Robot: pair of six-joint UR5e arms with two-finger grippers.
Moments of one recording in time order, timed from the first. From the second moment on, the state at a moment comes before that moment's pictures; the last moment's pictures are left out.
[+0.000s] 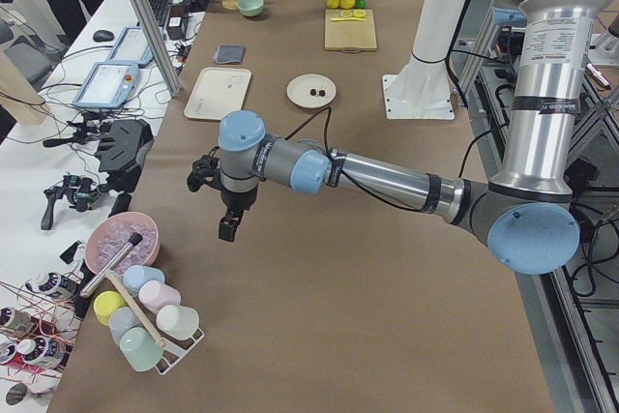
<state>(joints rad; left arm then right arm) -1.51 -1.63 -1.71 -1.67 -2.27 -0.04 1.43 -1.46 1.73 -1.76 2.28 0.11</state>
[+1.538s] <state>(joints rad) -1.56 -1.59 -1.67 -1.67 -2.29 -0.02 1.61 -1.50 1.51 -1.59 2.34 -0.04</state>
